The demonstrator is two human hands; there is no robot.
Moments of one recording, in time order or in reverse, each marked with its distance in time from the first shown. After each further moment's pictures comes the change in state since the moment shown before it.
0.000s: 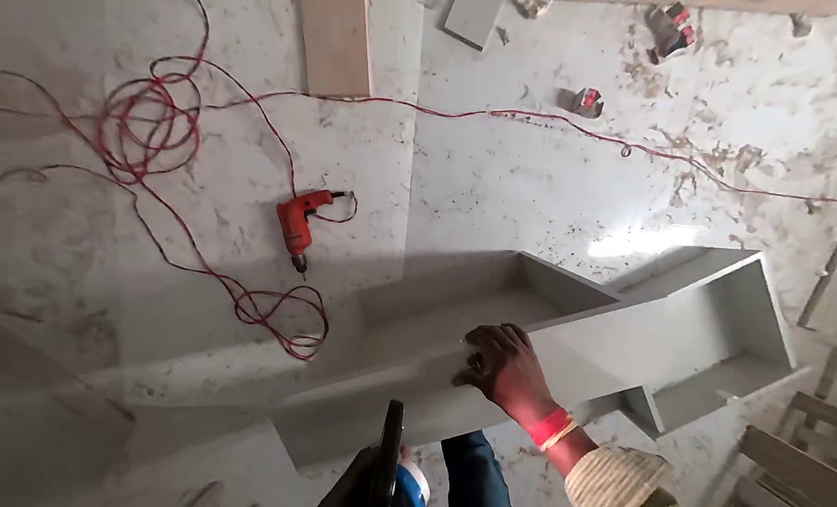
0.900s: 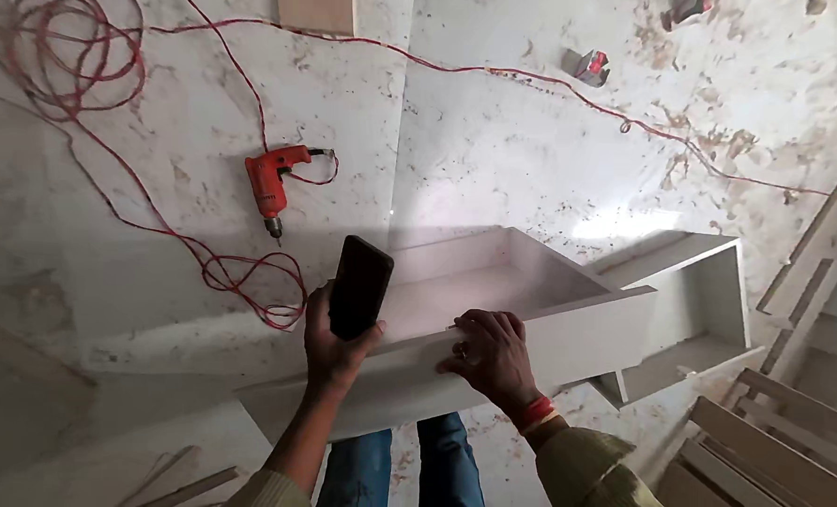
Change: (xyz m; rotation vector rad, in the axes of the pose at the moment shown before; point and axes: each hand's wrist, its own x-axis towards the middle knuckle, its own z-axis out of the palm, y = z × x) left_hand 0.148 -0.022 -0.038 0.688 0.697 0.155; right_hand -0.027 0.008 0.014 0.030 0.071 -0.004
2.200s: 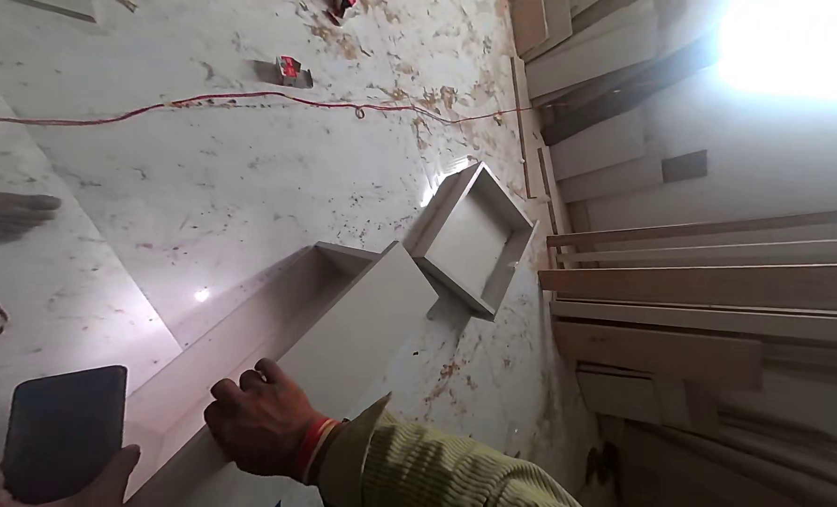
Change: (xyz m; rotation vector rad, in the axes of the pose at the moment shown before) left_hand 0.006 0.011 0.039 0.704 -0.048 0.040; right_hand 0.009 -0.036 -0.032 -0.069 -0.184 0.026
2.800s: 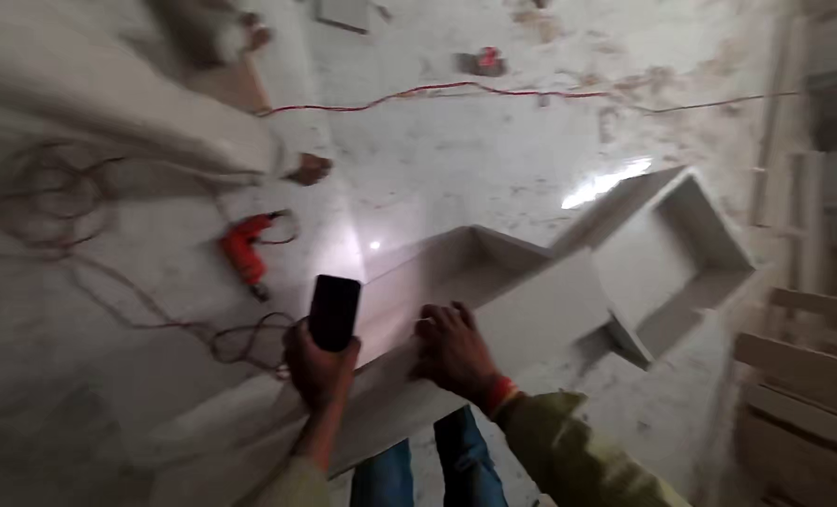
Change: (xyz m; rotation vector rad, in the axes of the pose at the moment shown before) left_hand -0.002 0.009 -0.009 0.031 0.112 -0.018; right_hand 0.005 0.028 0.014 0.175 -0.023 0.051
